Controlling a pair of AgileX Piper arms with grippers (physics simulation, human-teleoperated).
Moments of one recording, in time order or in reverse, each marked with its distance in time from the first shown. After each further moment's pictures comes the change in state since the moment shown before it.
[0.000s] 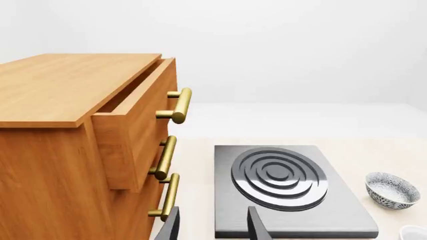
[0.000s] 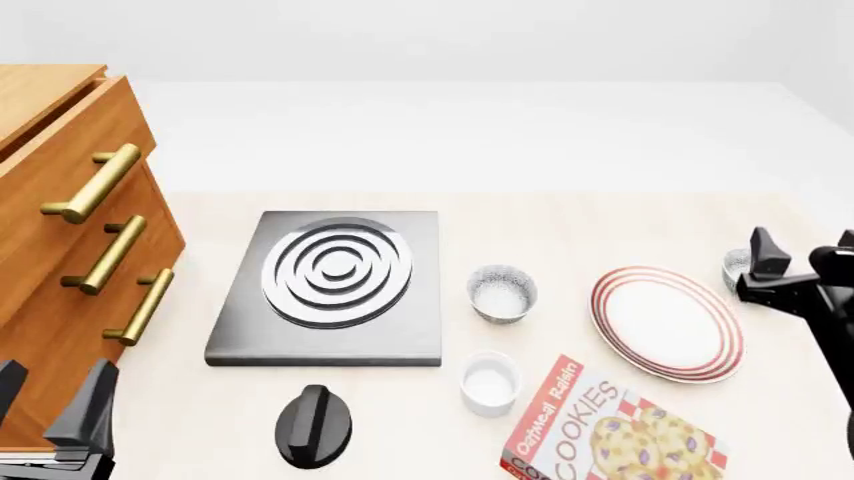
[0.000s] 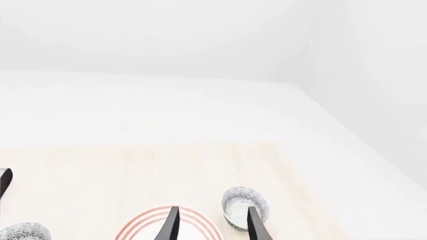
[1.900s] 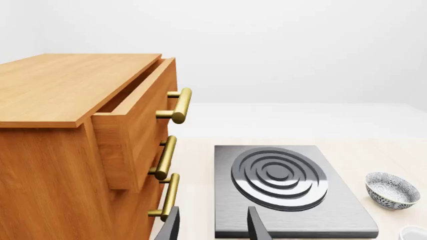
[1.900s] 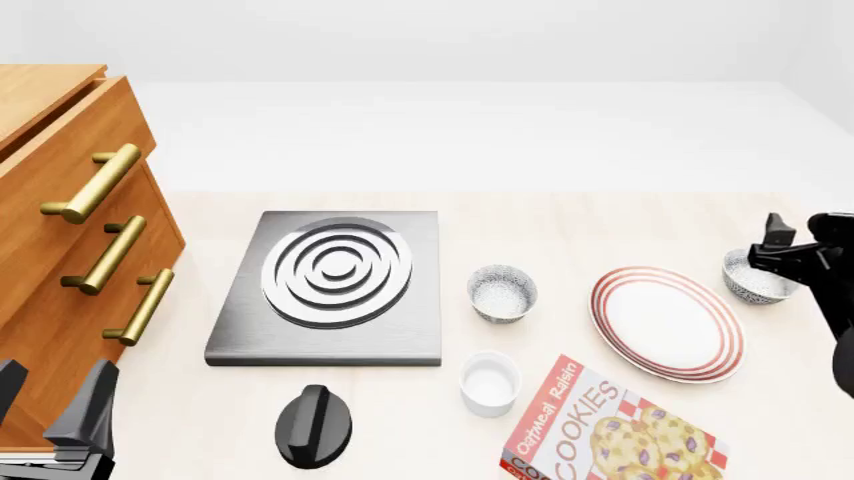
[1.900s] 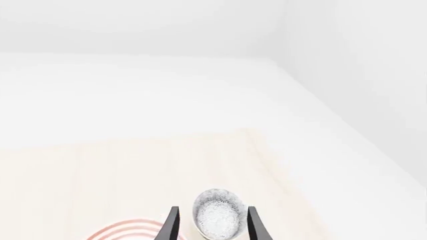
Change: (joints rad) left arm 0.000 0.000 0.000 0.000 0.000; right arm -0.115 0.337 -0.197 -0.056 -0.018
